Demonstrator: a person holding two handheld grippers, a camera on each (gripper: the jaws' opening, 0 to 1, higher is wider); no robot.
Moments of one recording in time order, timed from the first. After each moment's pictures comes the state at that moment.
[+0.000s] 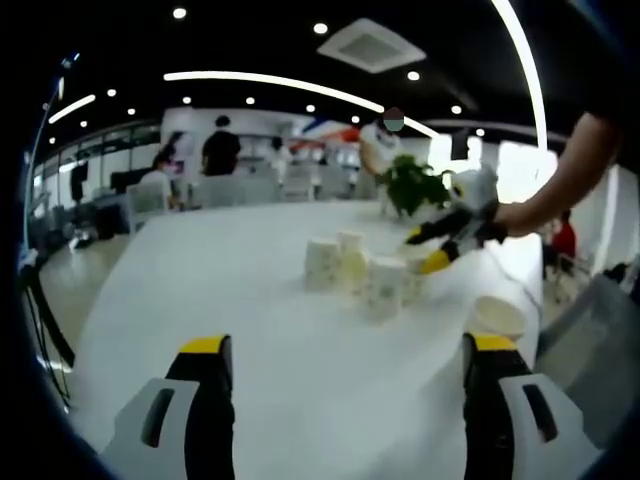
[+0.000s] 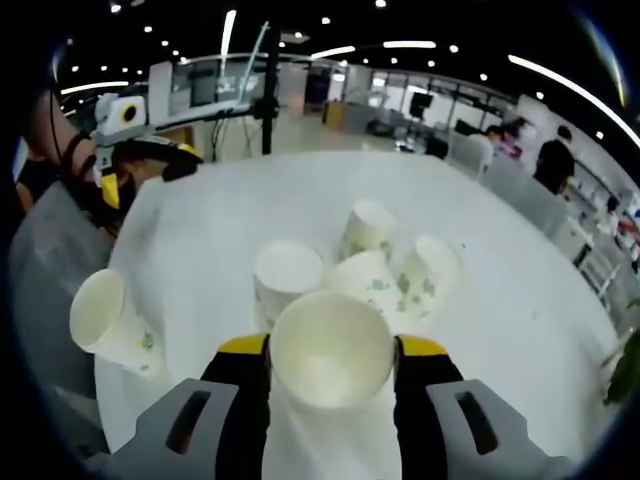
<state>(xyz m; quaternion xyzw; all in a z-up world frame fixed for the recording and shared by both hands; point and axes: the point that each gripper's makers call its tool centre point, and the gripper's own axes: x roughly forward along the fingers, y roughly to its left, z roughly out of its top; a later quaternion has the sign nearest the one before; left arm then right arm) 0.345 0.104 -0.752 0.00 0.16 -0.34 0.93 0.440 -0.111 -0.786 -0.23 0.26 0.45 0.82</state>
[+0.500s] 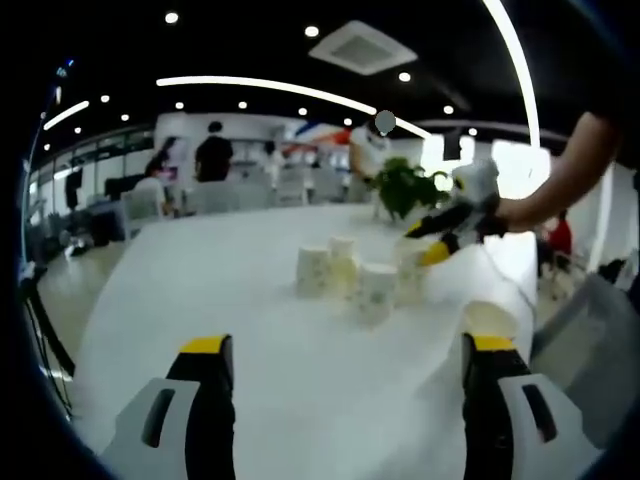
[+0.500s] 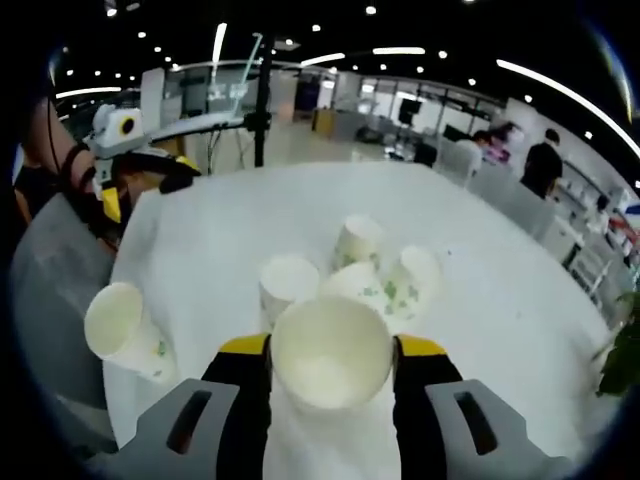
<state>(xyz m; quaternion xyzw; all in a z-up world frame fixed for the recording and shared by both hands) 0.342 0.097 -0.743 0.00 0.15 -0.35 0.92 0.433 -0.120 -0.758 -0.21 0.24 0.43 0.84</state>
